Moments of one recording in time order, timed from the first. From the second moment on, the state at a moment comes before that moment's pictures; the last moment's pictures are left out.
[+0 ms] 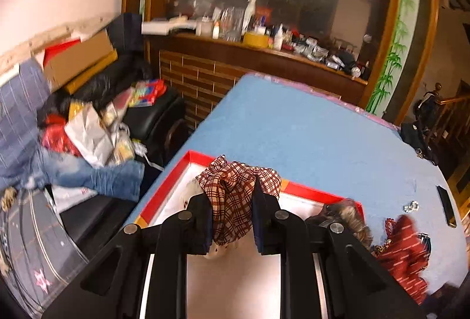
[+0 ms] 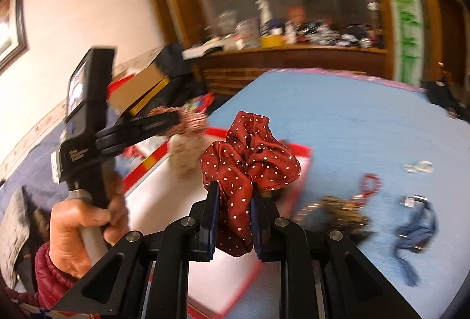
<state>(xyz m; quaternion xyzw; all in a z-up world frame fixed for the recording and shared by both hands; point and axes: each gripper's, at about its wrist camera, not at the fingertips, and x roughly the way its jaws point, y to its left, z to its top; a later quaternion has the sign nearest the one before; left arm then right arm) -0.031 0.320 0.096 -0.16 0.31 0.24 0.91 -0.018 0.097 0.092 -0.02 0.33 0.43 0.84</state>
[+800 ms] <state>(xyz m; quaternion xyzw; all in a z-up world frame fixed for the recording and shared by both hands) 0.000 0.304 0.055 -0.13 0.40 0.22 0.88 -0.008 0.139 0.024 -0.08 0.41 0.44 0.80</state>
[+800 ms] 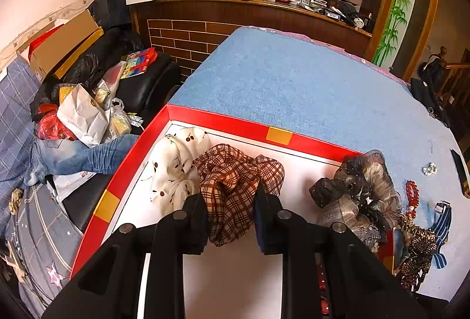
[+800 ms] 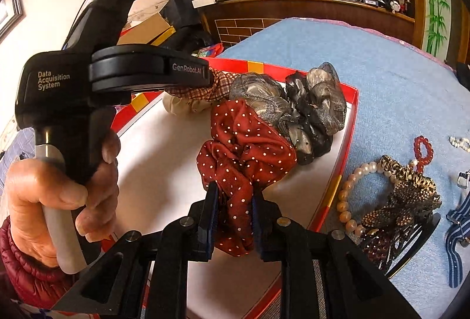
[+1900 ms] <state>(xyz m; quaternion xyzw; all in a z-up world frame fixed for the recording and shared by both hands) -0.020 0.298 0.086 -0.16 0.31 0.18 0.92 -0.018 0.110 0.056 -0.04 0.34 0.44 0.83</state>
